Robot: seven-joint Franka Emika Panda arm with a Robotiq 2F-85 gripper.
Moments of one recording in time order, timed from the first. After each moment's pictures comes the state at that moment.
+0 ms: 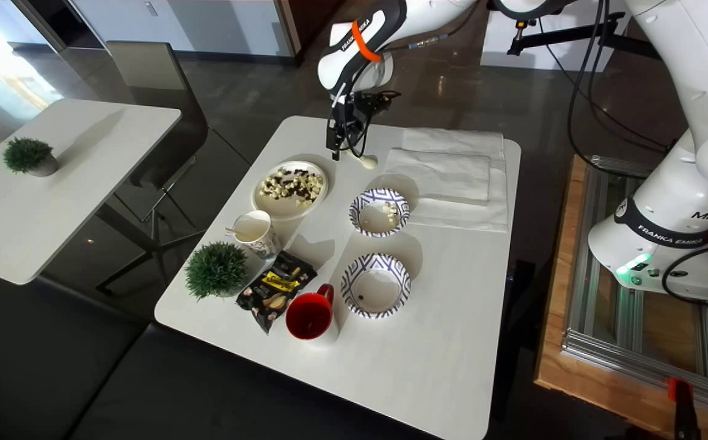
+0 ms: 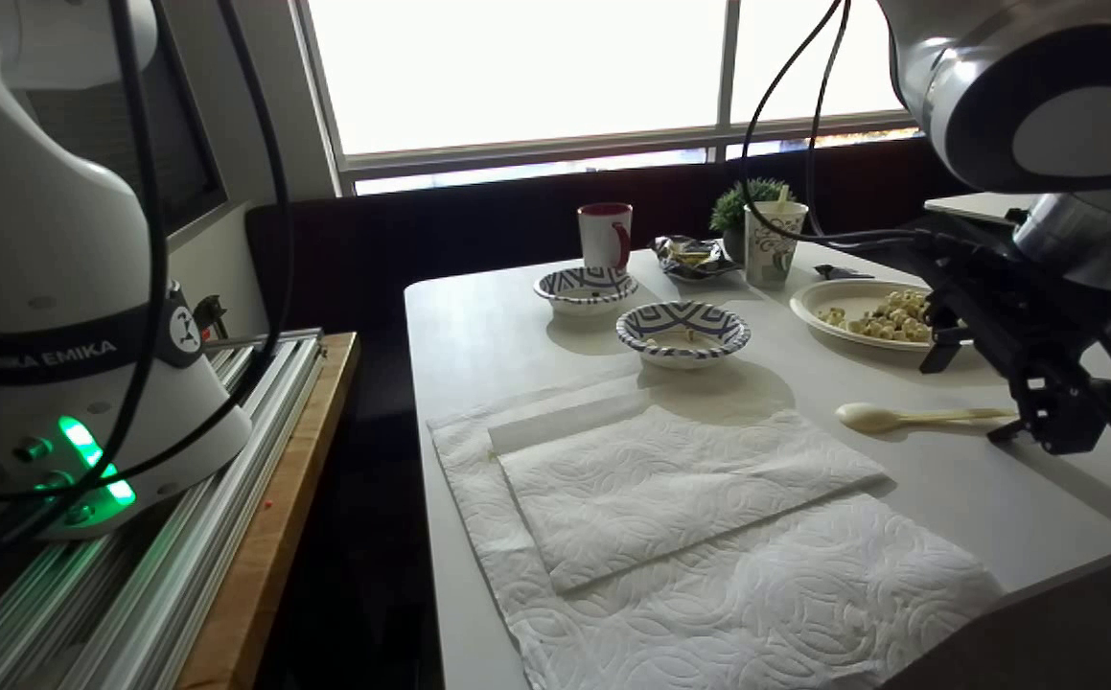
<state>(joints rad) -0.30 0.91 0.11 -1.45 0.29 2.34 -0.31</state>
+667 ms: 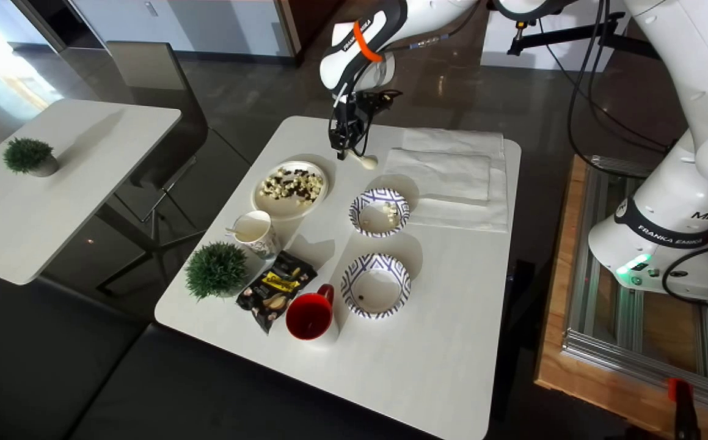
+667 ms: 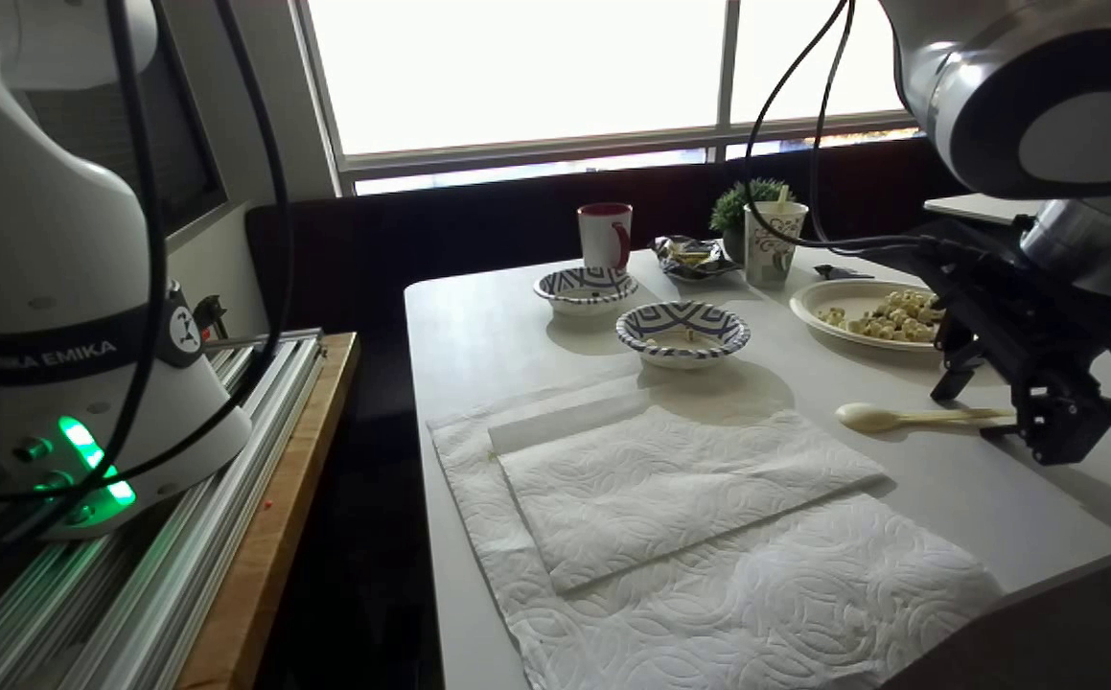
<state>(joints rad) -0.30 0.92 0.10 -1.45 0.29 2.34 -0.31</state>
